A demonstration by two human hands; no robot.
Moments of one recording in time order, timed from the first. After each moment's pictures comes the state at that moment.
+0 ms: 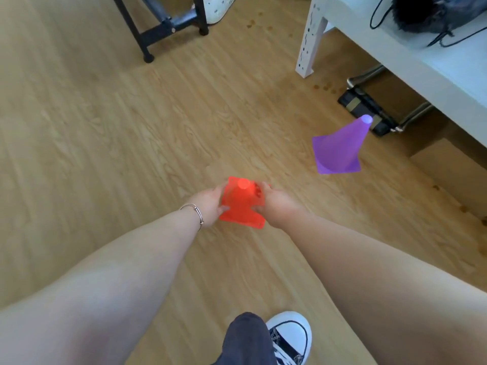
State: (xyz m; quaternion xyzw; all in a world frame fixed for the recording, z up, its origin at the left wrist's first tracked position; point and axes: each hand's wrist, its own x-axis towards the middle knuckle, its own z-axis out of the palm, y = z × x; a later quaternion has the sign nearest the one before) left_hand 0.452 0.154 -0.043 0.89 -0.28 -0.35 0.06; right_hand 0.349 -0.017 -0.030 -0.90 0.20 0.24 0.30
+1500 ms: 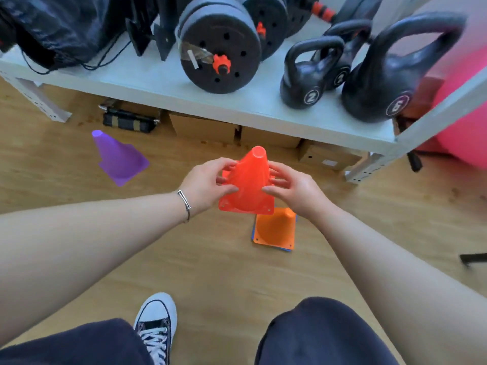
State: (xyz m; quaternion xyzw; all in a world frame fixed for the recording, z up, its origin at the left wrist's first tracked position) left_hand 0.087 -0.133 0.134 0.67 -0.59 -0.37 0.26; right_hand -0.142 -0.186 0.138 -0.69 0.51 -0.15 0.49
